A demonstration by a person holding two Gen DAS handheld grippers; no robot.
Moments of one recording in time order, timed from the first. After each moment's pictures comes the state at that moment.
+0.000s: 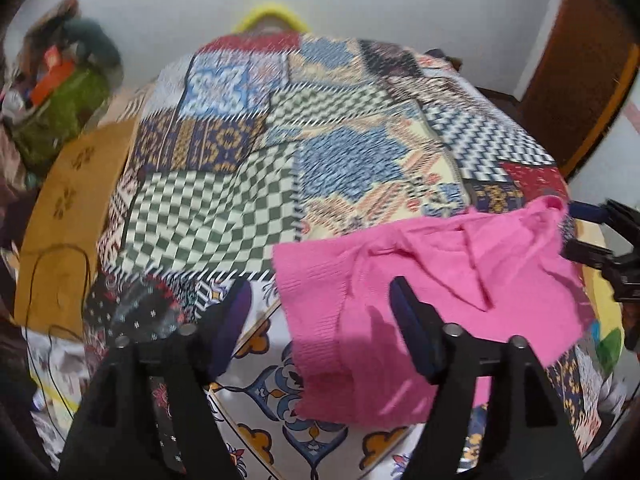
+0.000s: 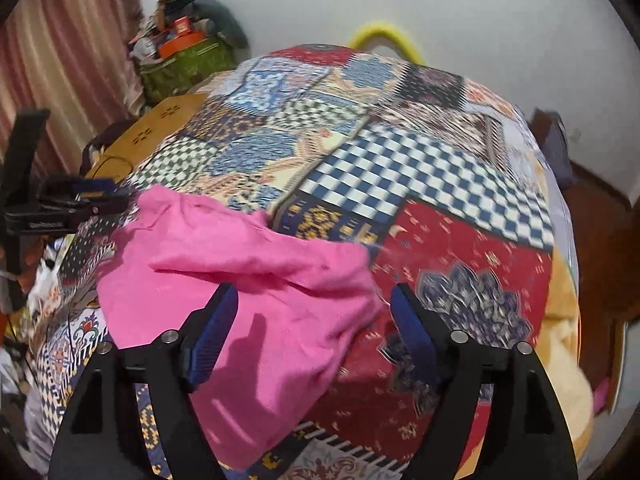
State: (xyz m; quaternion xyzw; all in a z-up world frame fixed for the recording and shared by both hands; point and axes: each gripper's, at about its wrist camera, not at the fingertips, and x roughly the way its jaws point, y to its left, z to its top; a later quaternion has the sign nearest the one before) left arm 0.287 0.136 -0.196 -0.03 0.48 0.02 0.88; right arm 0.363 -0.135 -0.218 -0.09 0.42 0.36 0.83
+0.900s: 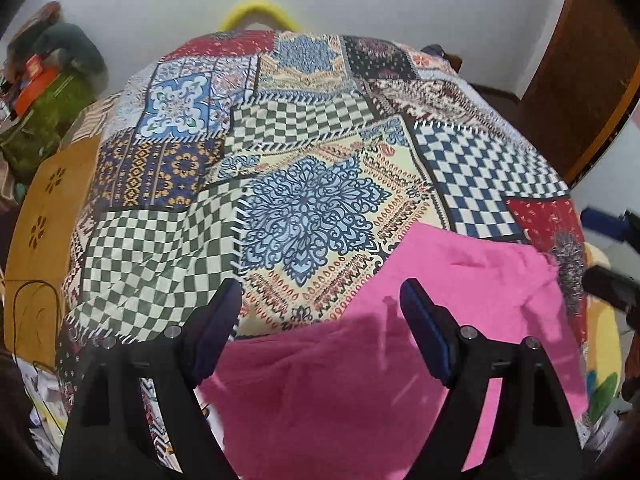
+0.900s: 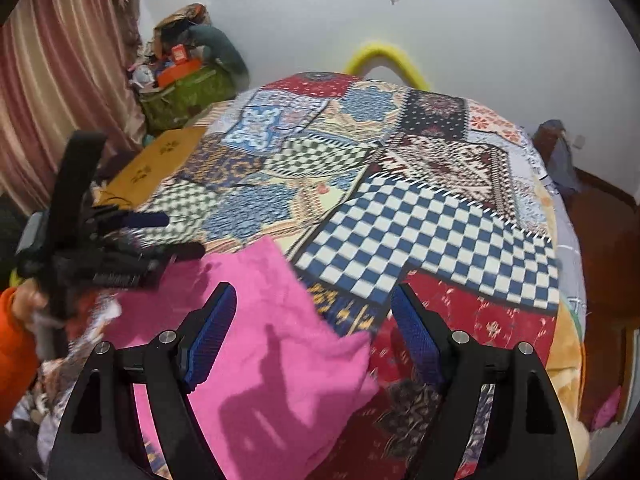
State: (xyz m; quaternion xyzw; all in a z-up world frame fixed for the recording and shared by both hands) left arm 0.373 0.110 -0.209 -0.04 0.49 0.02 0.87; right arm 0.399 -0.125 -0.193 -0.04 0.41 0.37 0.84
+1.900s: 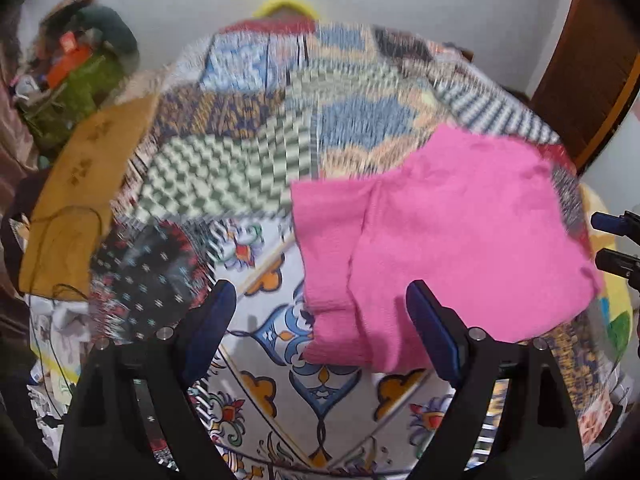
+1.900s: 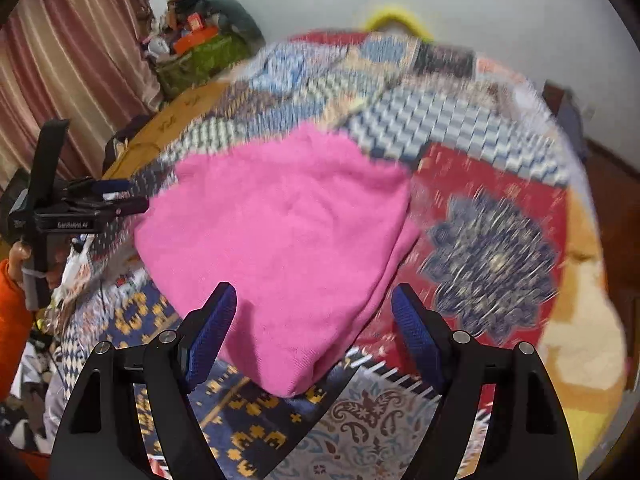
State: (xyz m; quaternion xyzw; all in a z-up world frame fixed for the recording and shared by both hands) left arm 0.242 0.140 -0.205 -0.04 0.48 0.05 0.88; right arm 0.326 -0.153 -0.226 -0.05 0.44 0.38 0.81
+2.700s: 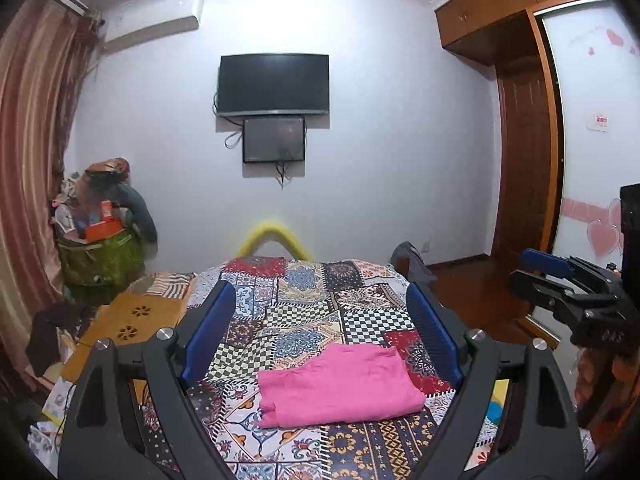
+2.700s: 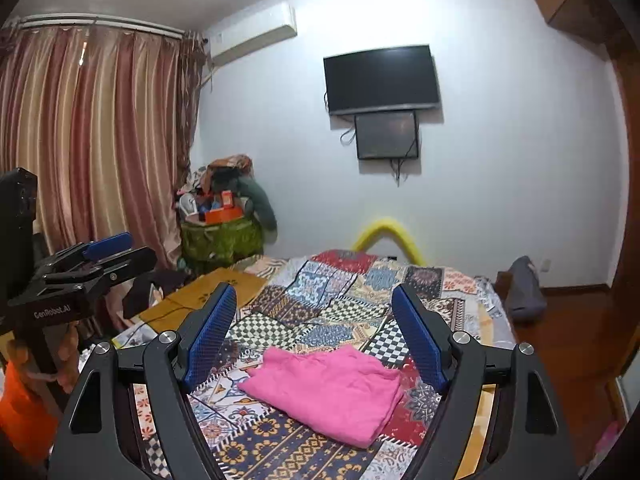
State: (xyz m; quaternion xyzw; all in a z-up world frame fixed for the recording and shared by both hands) left arm 0.042 0.018 0.021 0.00 0.11 0.04 0.99; right arm 0.146 -0.199 -0.033 0.02 0.11 0.35 0.93
